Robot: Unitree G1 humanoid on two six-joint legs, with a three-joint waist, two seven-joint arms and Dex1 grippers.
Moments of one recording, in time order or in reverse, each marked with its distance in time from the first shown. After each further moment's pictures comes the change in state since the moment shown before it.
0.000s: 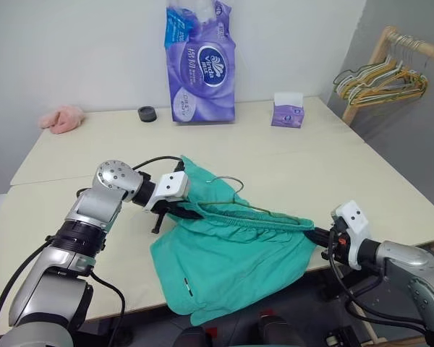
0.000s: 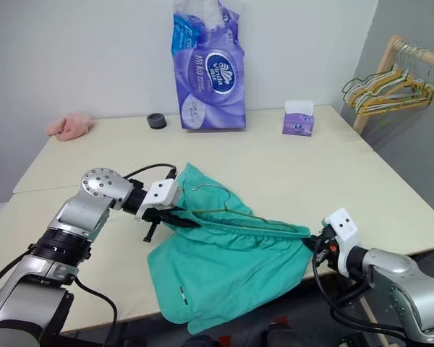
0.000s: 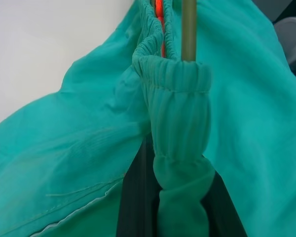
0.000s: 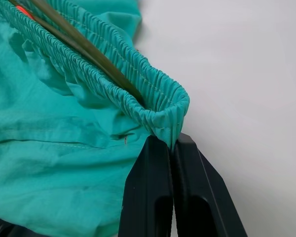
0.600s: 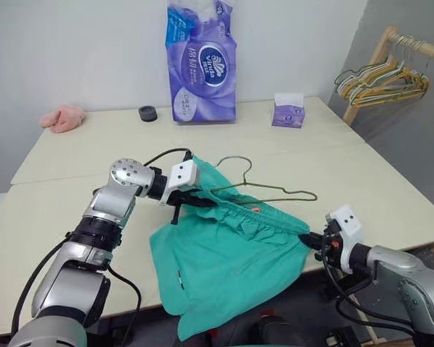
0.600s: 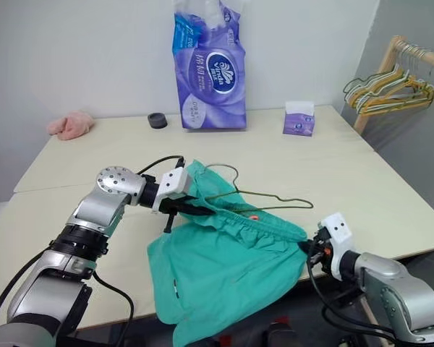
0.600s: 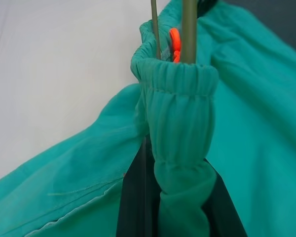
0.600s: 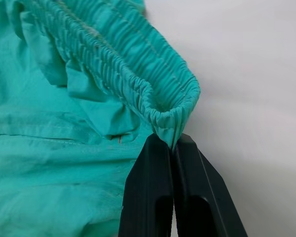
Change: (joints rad) left arm -0.025 -0.082 0.034 -0.002 -0.071 0.057 0.064; right arm -0.001 0.079 0.011 0.049 -0.010 0.028 -0.041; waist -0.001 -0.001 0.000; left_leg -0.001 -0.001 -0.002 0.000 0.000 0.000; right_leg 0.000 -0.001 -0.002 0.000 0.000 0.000
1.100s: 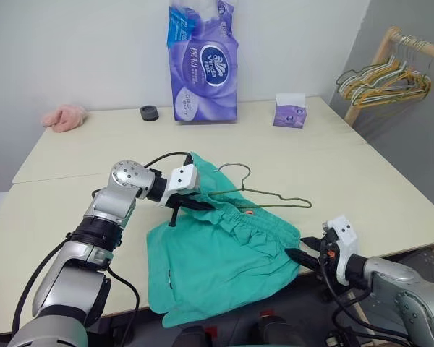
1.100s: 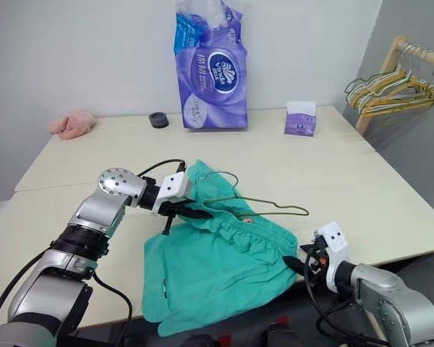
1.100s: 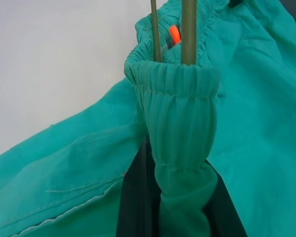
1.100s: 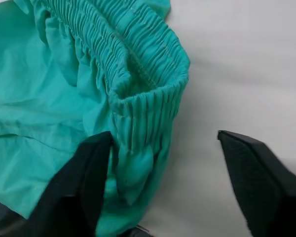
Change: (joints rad) left arm -0.018 -0.027 -0.013 0.084 0.060 -0.071 0.019; right arm 0.049 0.095 -0.002 -0.076 0.032 0.083 -0.001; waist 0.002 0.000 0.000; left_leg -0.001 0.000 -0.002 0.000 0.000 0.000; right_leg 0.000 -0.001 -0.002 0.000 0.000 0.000
